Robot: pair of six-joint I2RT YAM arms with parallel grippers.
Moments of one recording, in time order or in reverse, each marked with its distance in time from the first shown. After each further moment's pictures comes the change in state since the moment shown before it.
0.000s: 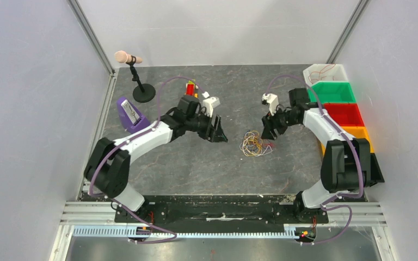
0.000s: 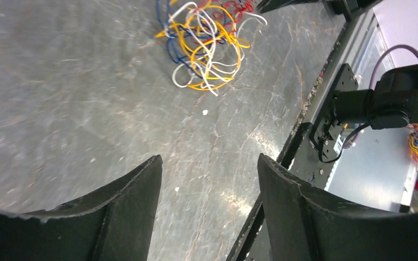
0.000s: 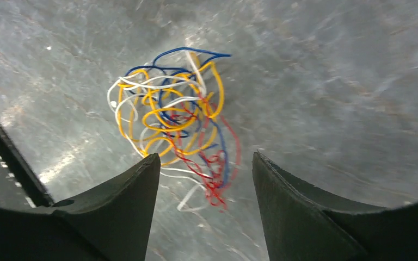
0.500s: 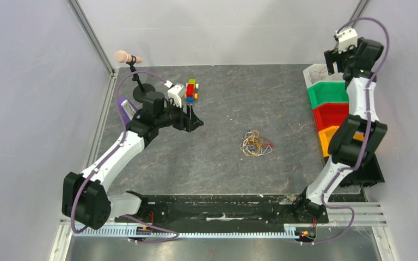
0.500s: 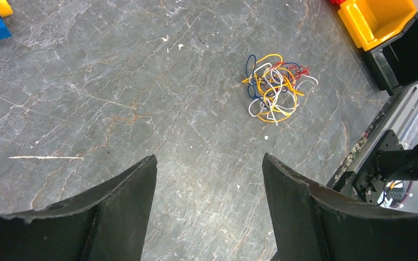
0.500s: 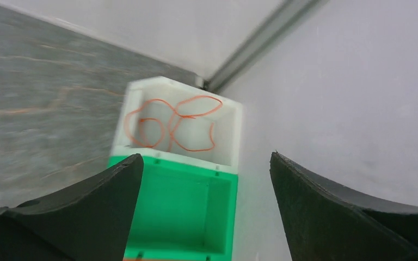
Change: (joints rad) left arm 0.206 -0.284 -0.101 -0.014 -0.120 0.044; right arm -0.419 0.437 0.667 0.542 0.421 0.082
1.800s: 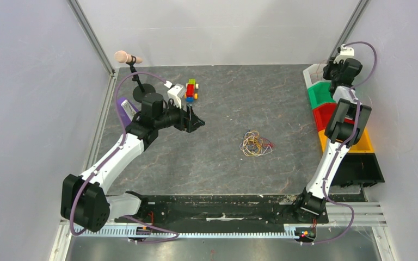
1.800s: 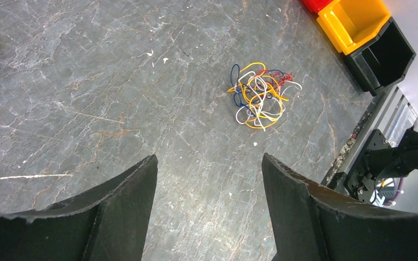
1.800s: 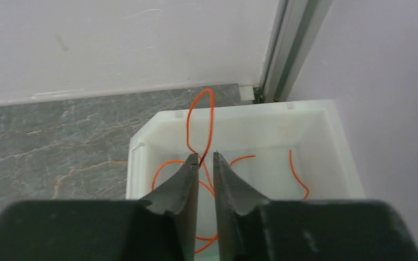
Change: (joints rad) left arm -0.003 -0.023 -0.026 0.069 0.048 -0.008; right arm -0.022 0.422 0.128 0.406 -0.101 0.539
